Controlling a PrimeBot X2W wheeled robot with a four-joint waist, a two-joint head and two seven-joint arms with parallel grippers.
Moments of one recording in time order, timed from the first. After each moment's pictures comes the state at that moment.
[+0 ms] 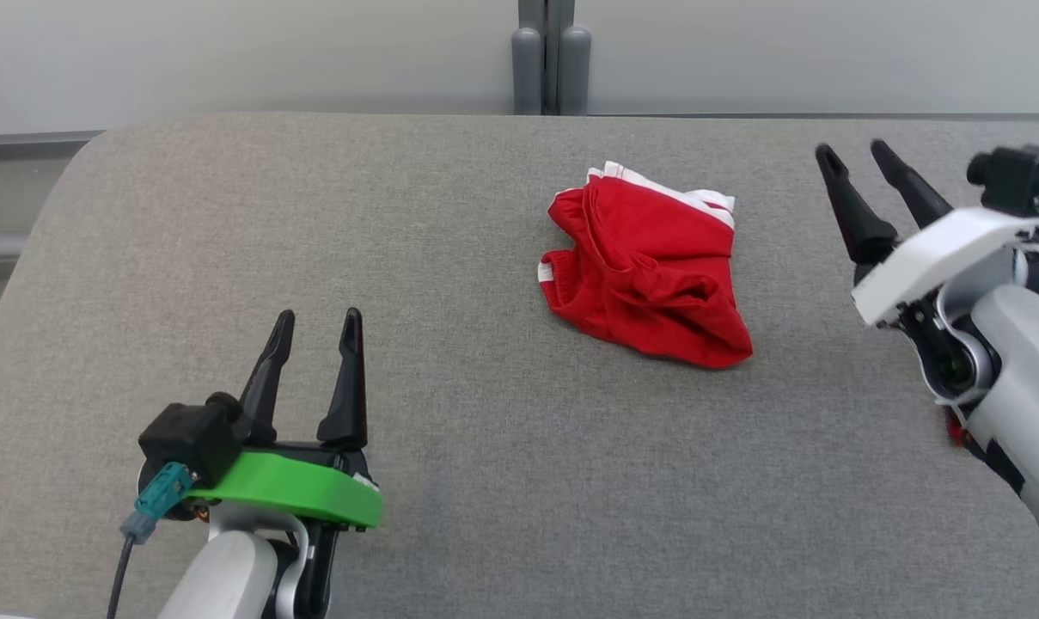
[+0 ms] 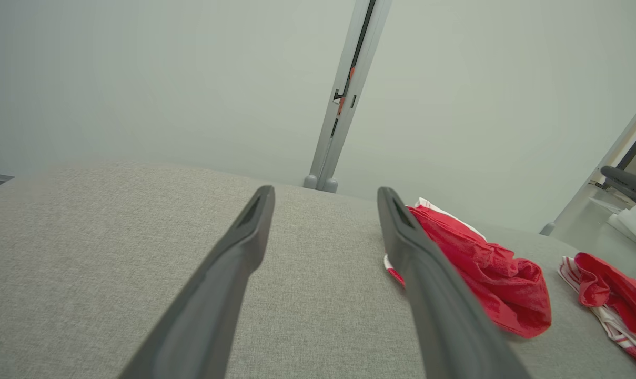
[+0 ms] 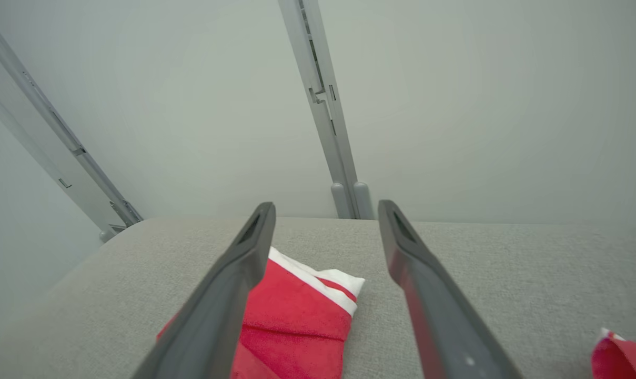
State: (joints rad) left arm -0.22 0.23 -0.40 0.13 -0.63 0.08 -0.26; right arm -0.79 -0.51 0.72 0.64 1.06 0.13 -0.26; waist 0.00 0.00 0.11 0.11
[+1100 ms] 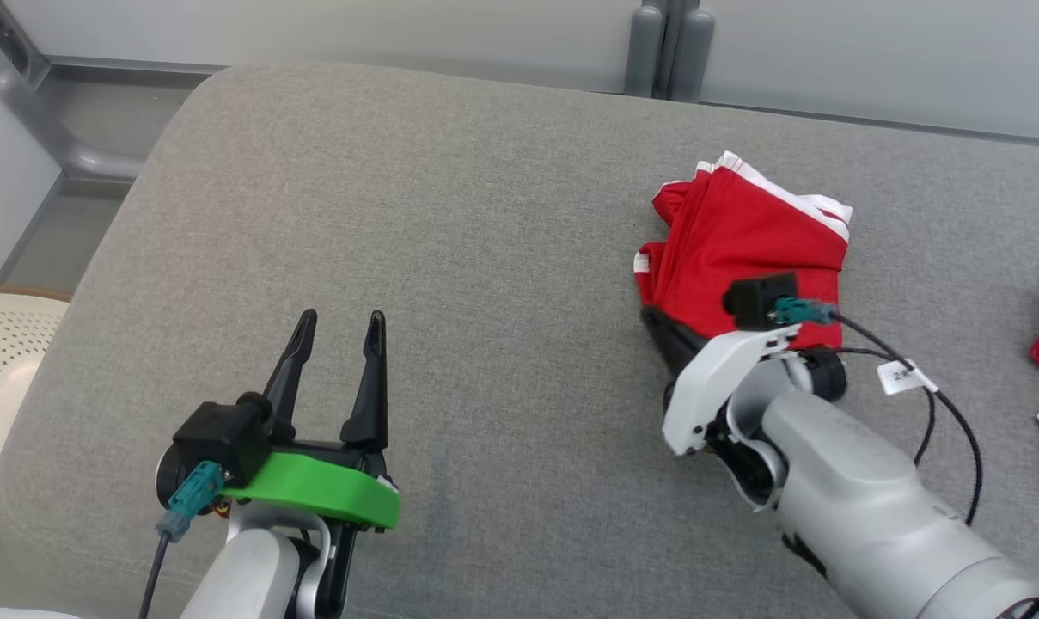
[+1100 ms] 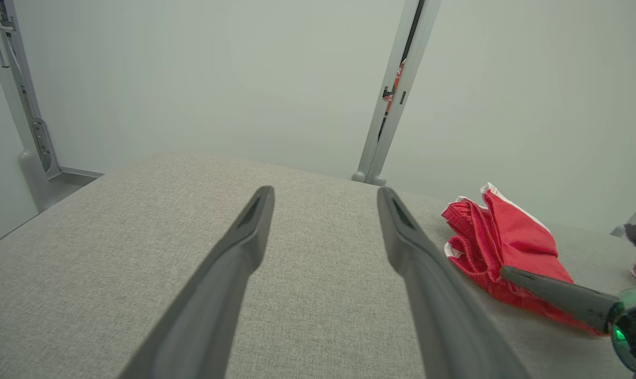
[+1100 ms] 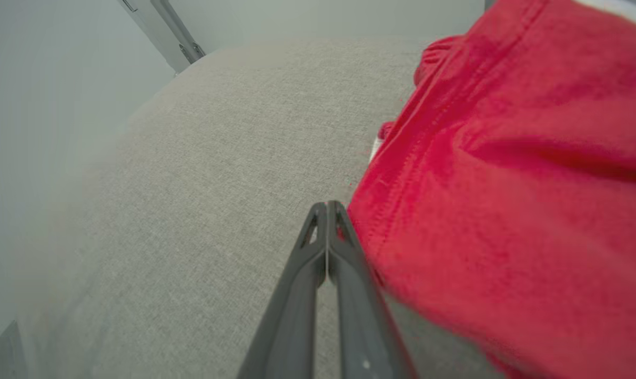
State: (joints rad) left arm -0.22 0.18 -0.39 0.17 -0.52 0.05 -0.26; right arm -0.72 -0.16 0.77 0.91 0.85 0.13 -0.17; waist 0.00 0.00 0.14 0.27
